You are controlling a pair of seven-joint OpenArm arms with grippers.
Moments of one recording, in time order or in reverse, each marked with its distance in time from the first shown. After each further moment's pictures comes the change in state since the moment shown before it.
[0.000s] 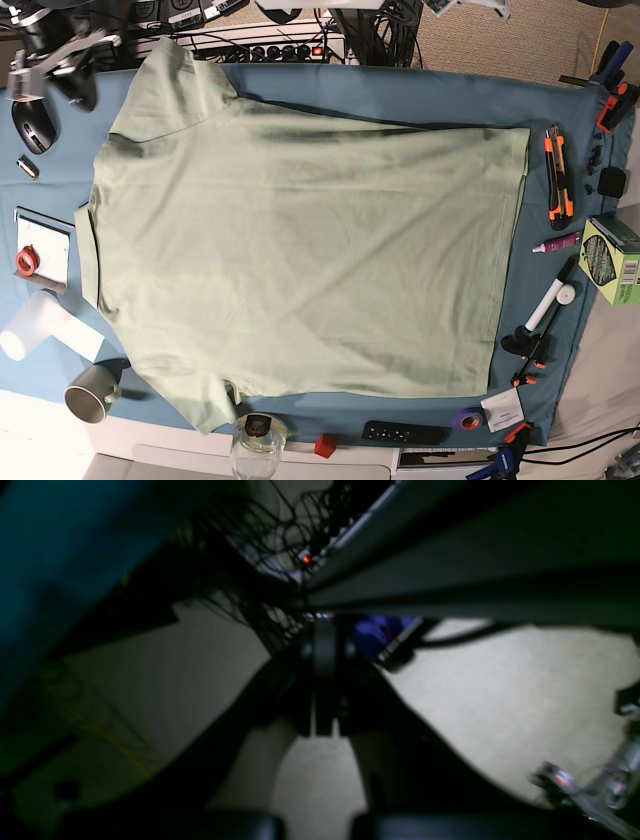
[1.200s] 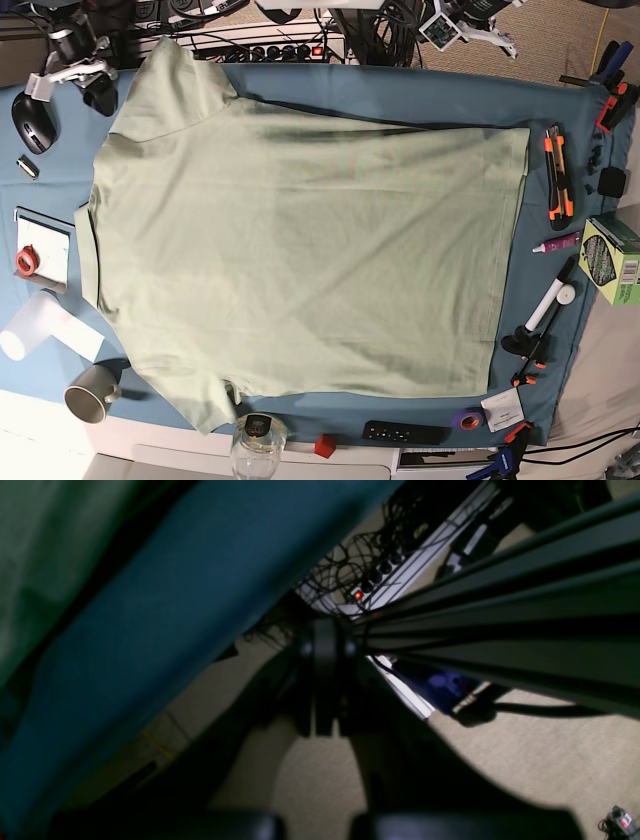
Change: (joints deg) left arm -7.2 0.0 0.0 0.0 0.7 0.0 0.0; right arm 21.0 -7.4 -0.5 -27.9 4.3 5.3 -9.4
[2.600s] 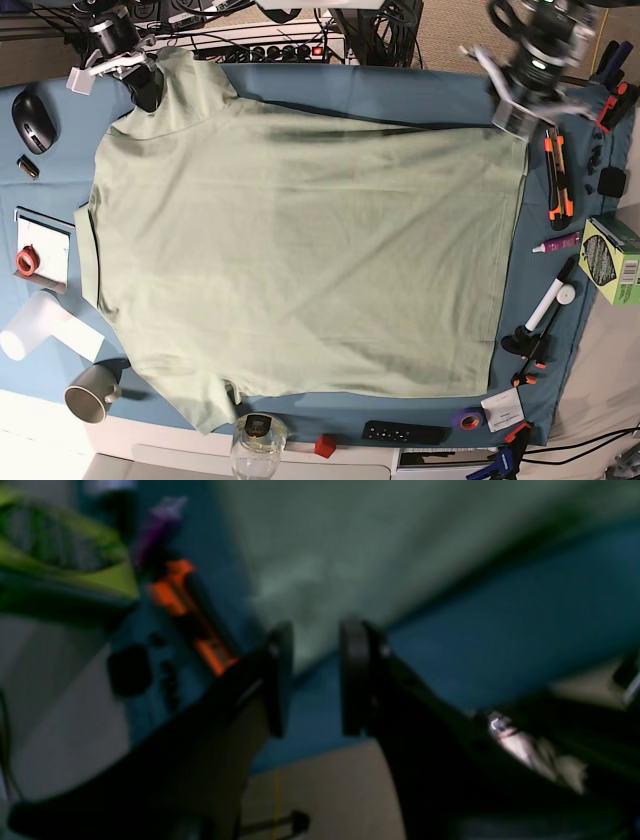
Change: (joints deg) left arm -12.6 0.3 -16.6 0.0 -4.1 13.5 5.4; right arm -0.7 -4.4 -8.5 -4.9 0.3 1.4 5.0
